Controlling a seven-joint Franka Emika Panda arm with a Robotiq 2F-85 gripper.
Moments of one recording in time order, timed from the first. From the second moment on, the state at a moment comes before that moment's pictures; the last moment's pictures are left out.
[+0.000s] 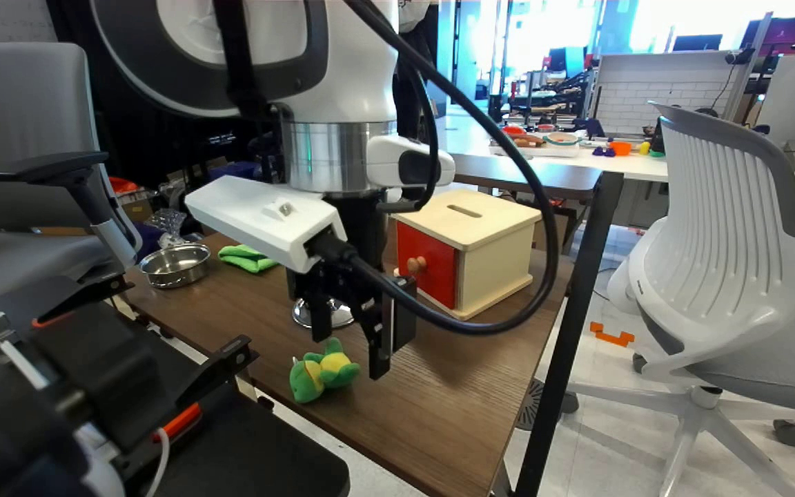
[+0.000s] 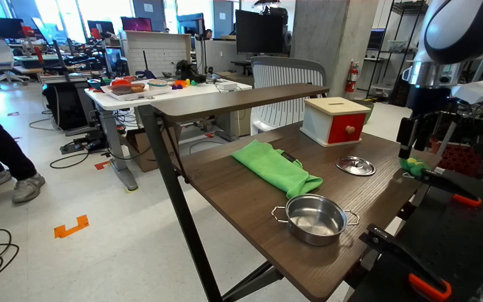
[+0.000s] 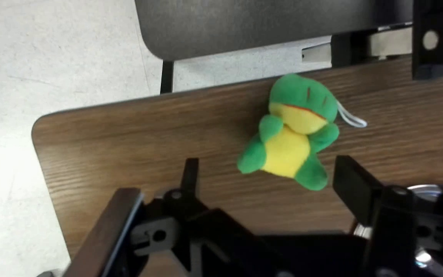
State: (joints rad) arm -0.33 0.39 -0.12 -2.42 -0.06 2.74 -0.30
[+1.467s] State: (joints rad) arm -0.34 0.44 -0.10 -2.41 0.04 2.73 -0.33
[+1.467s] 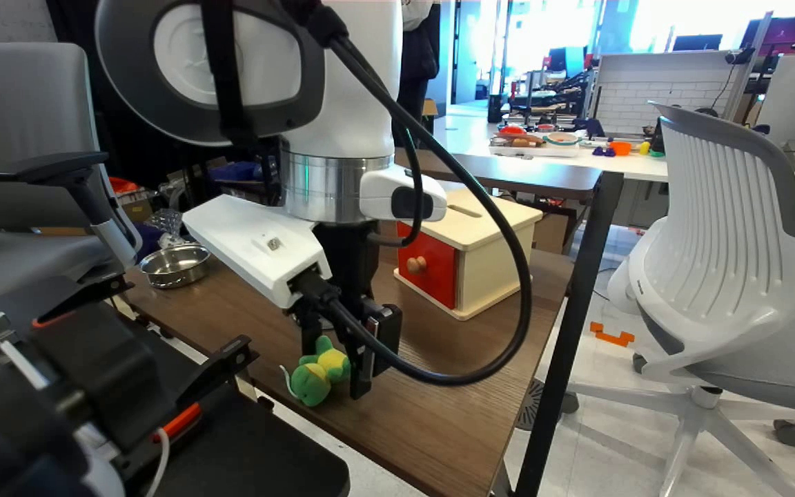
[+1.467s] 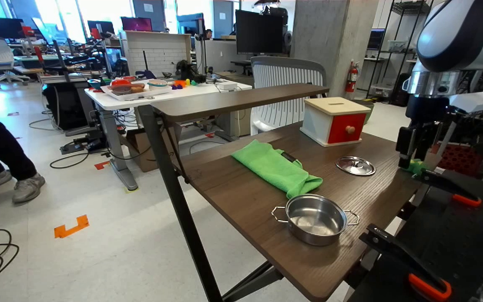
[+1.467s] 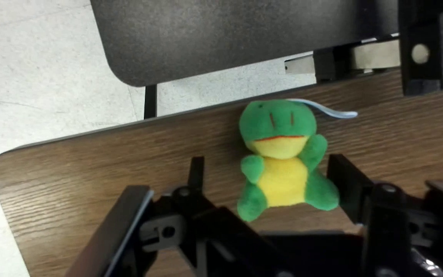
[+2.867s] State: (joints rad) arm -0.32 0.26 0.01 -2.50 0.11 2.85 -0.38
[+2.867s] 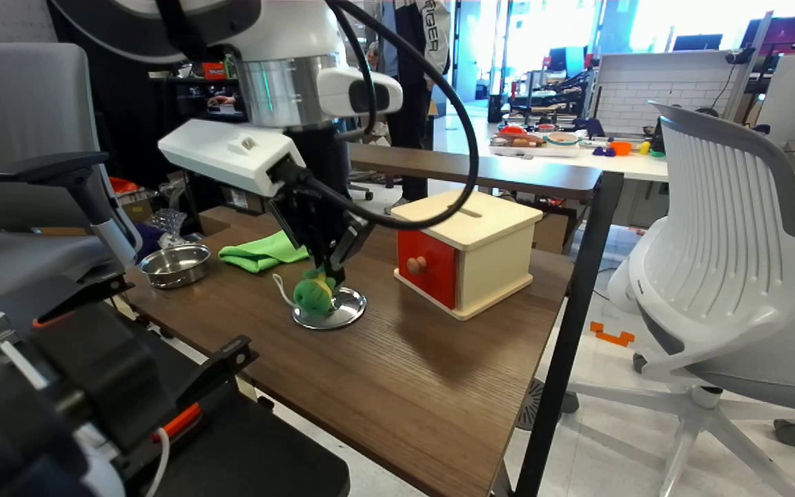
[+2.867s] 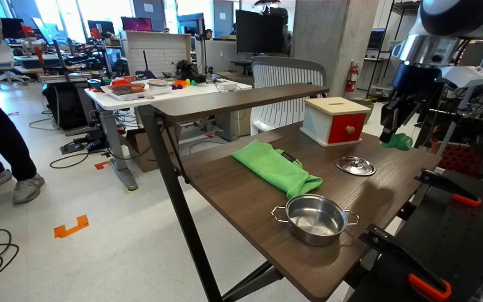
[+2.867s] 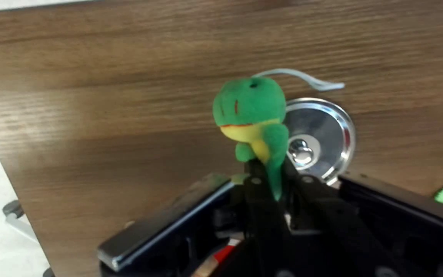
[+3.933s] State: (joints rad) arm -0.11 0.25 0.10 -2.28 0.16 2.86 -0.33
